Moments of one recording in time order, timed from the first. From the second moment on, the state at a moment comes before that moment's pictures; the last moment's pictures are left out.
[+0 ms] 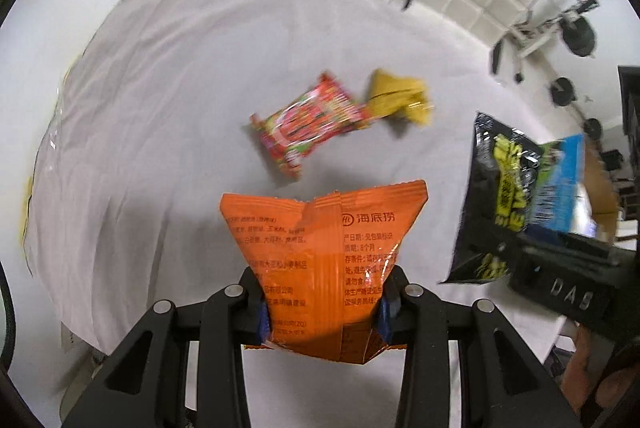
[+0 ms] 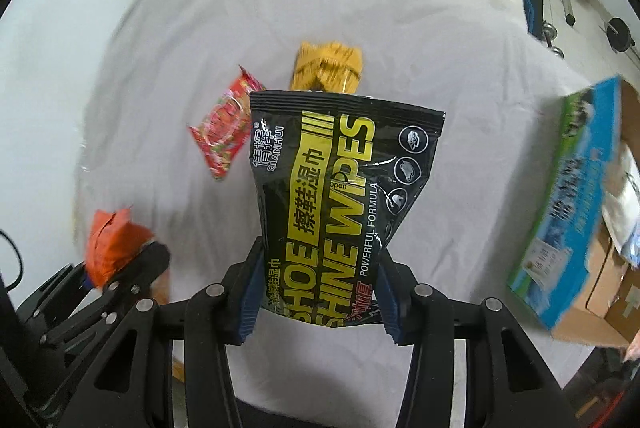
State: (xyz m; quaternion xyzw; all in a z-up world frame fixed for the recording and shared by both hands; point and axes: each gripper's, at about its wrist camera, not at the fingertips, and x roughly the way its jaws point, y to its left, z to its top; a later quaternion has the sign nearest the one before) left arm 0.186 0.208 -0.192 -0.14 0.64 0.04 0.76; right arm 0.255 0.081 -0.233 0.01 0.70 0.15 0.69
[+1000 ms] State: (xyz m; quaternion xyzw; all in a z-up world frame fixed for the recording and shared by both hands) left arm 0.288 -0.155 -0.149 -0.03 0.65 -0.20 0.73; right arm 0.190 -0.373 -0.188 0.14 0.66 -0.08 0.73
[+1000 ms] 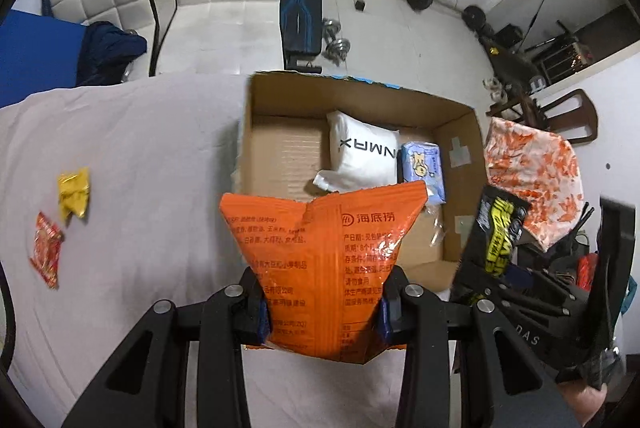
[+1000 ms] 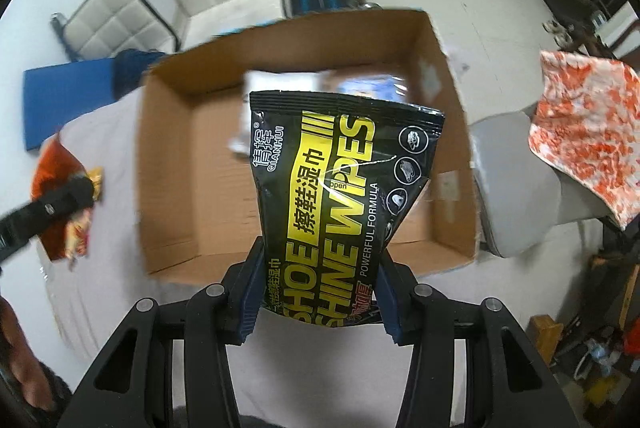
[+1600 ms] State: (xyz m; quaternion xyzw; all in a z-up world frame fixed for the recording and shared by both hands) left arm 0.375 -0.224 -0.269 0.05 0.73 -0.14 0.67; right arm 0.241 -0.404 -0.318 0.07 0.74 -0.06 0.67
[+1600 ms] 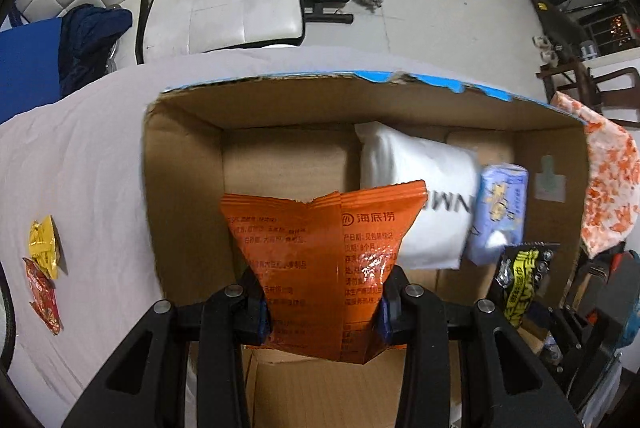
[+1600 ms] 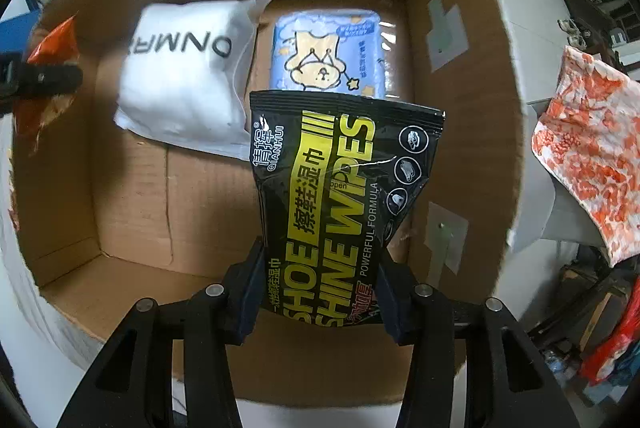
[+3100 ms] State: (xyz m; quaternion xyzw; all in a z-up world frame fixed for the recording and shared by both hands) left arm 0.276 -0.210 -0.181 0.07 0.63 -0.16 0.76; right arm 0.220 -0.392 -0.228 0.09 0.67 -0.07 0.73
